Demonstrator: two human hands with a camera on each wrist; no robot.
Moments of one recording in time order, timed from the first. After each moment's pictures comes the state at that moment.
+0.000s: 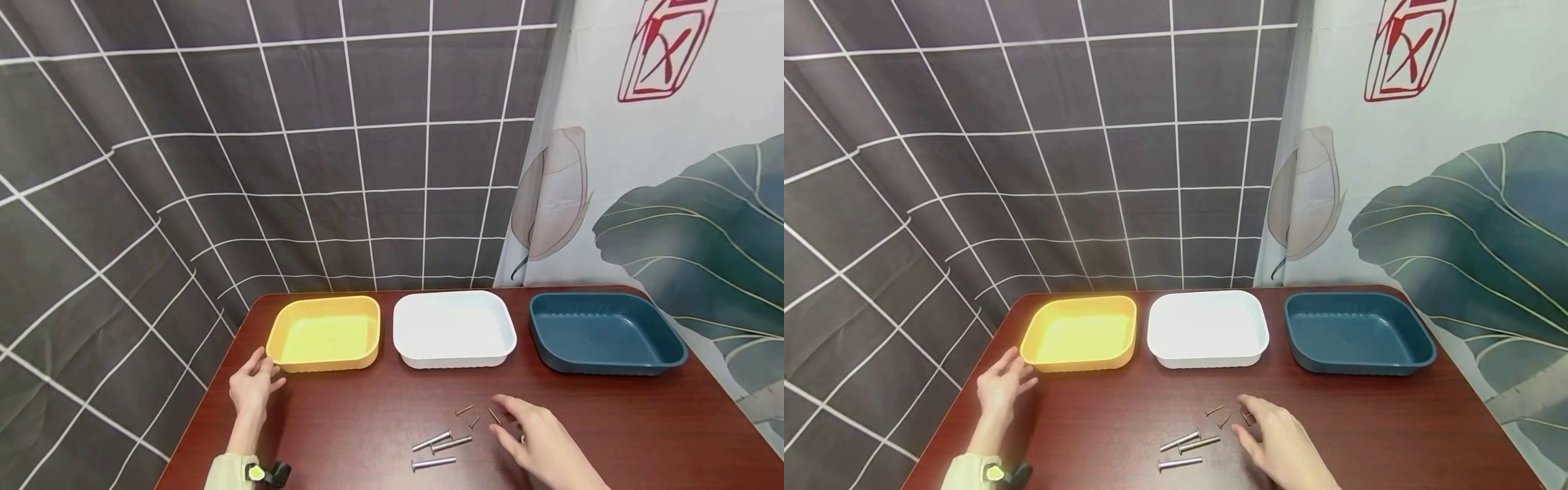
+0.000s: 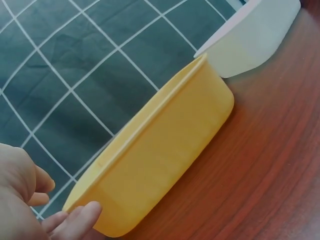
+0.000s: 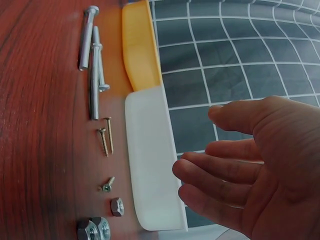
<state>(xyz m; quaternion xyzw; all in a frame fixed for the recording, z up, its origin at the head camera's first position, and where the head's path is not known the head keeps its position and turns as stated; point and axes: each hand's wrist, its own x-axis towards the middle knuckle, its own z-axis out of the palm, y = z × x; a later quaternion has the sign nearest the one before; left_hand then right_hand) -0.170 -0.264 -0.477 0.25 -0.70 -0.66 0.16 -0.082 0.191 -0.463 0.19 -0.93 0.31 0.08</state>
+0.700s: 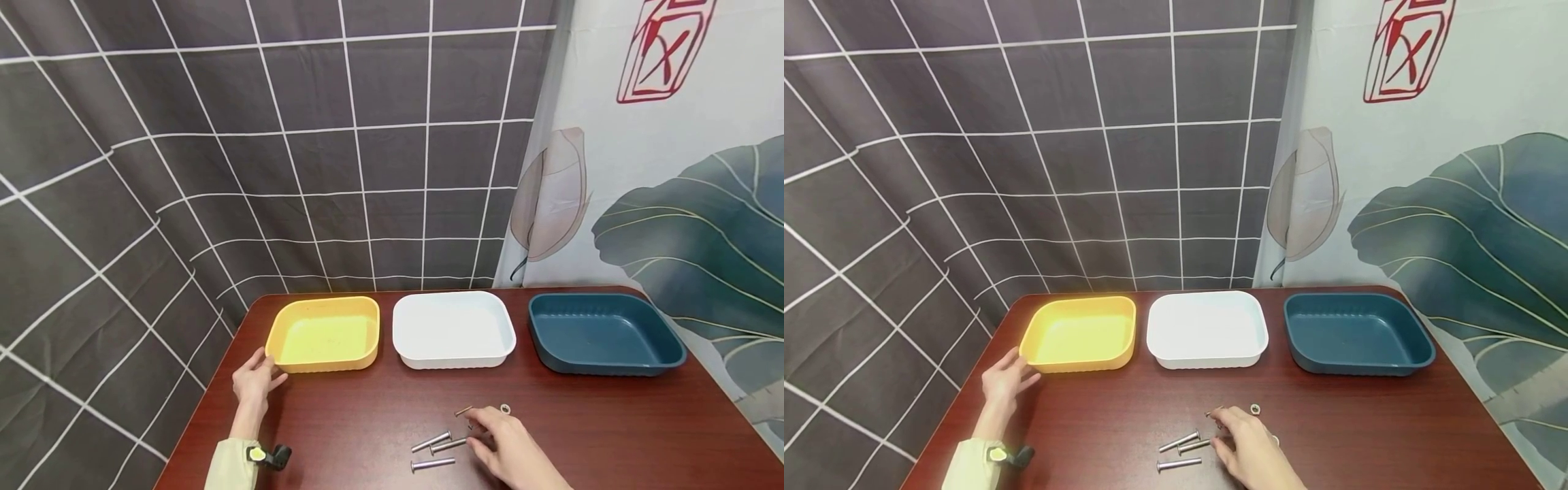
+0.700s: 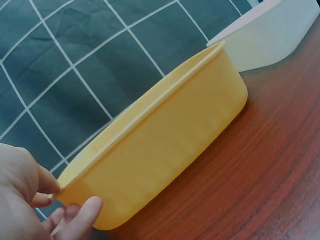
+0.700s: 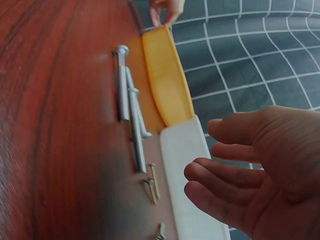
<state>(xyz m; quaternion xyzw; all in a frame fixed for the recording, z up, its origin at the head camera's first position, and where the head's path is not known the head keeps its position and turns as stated) -0.188 -0.272 -0.485 0.28 -0.66 -0.69 0.11 -0.088 0.164 -0.498 0.31 -0.87 0.36 0.16</state>
